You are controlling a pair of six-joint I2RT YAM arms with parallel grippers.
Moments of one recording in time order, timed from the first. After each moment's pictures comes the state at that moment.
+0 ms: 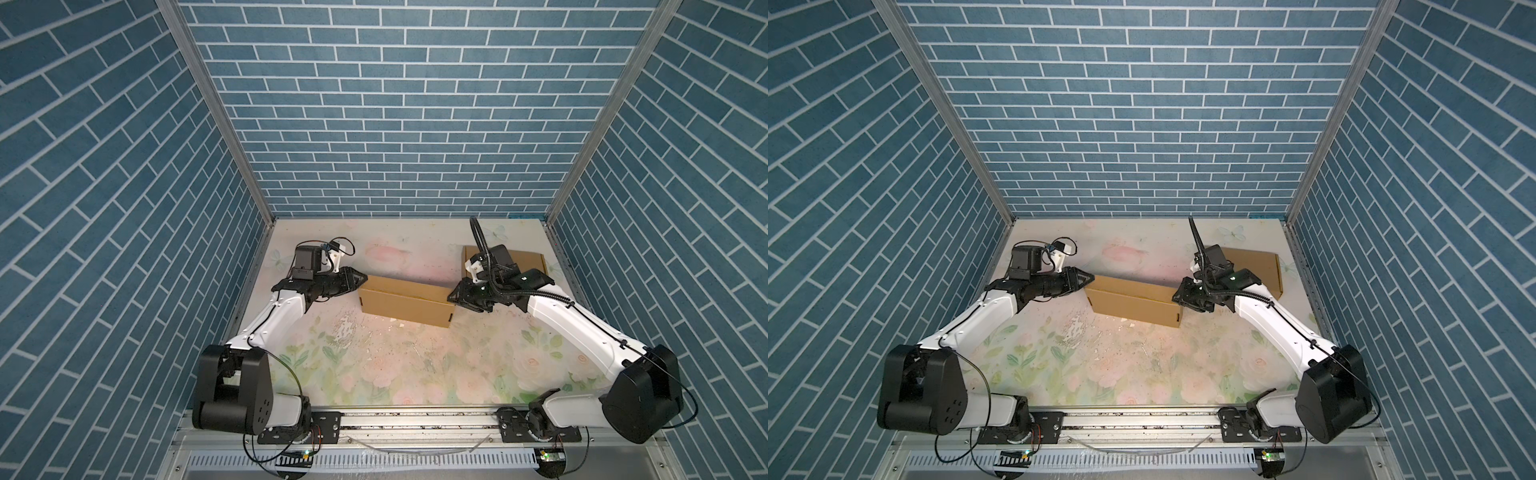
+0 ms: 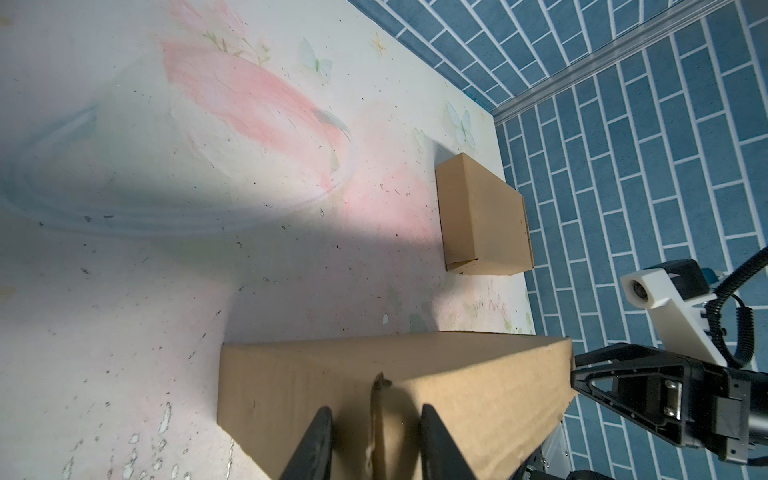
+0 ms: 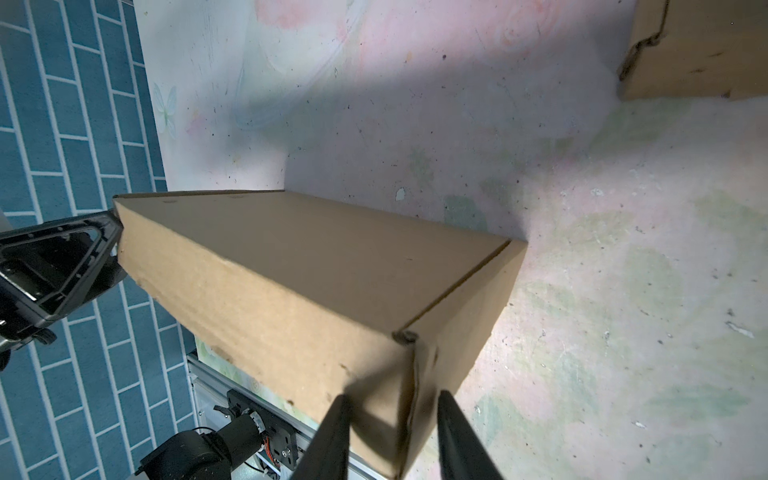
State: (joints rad) left arm -0.12 1.38 0.89 -0.28 0.68 -0.44; right arm 0.54 1.36 1.09 -0.73 -0.36 0.69
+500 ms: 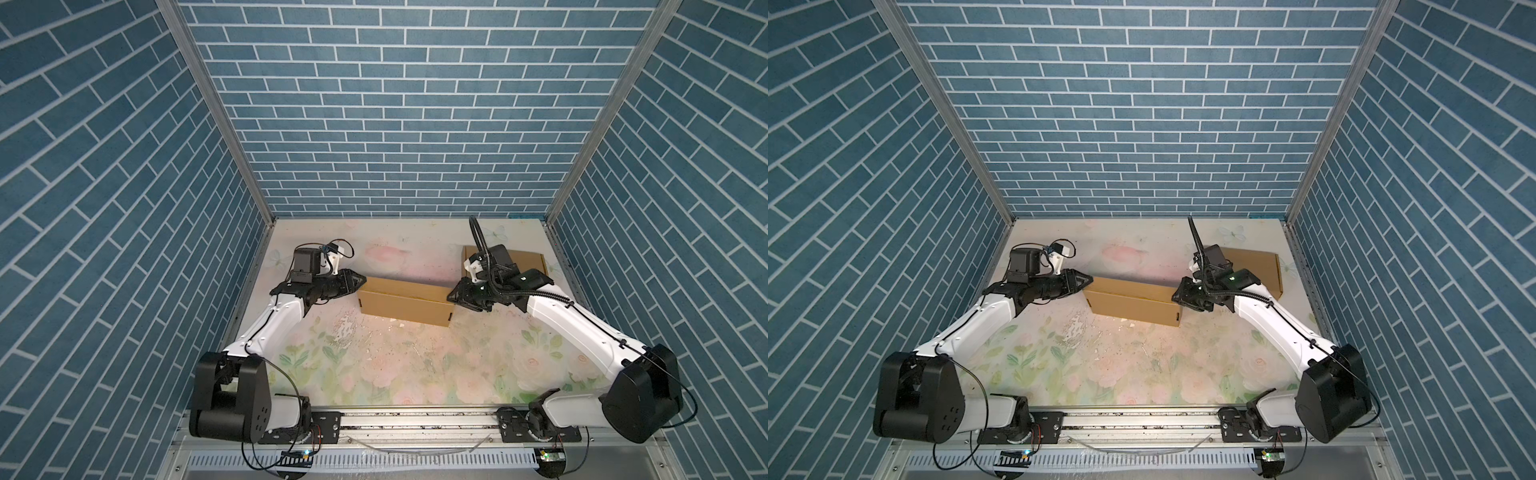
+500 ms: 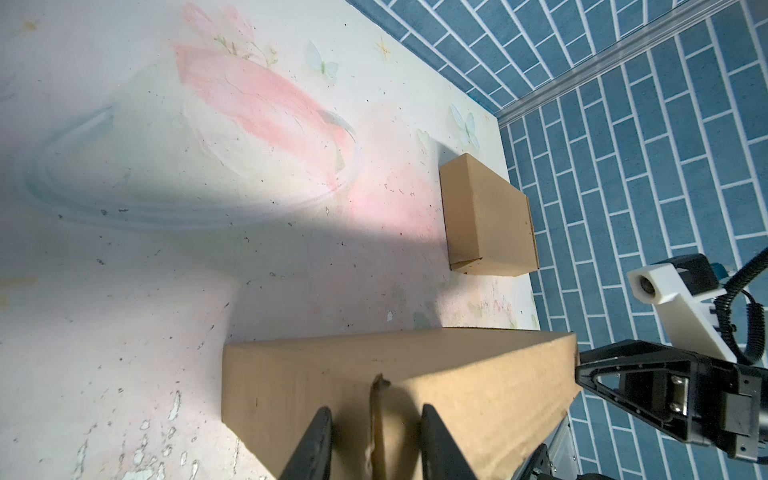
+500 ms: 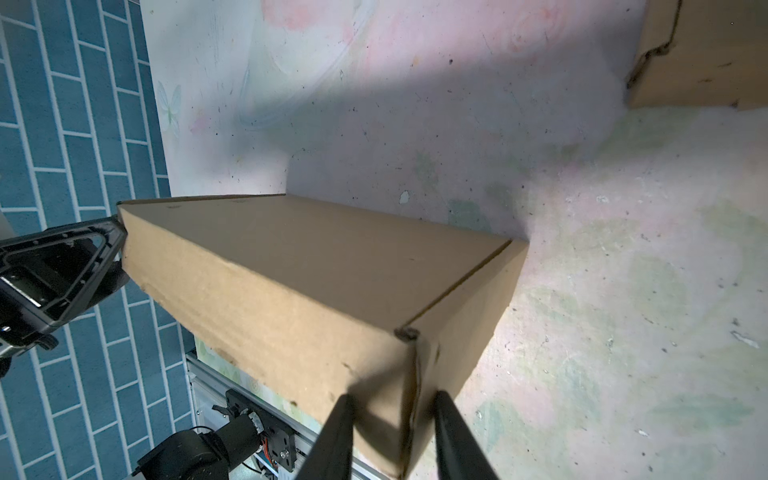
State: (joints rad) left arm -0.12 1.35 0.86 -0.28 0.66 -0.44; right arm 0.55 1.36 1.09 -0.72 -0.36 0.68
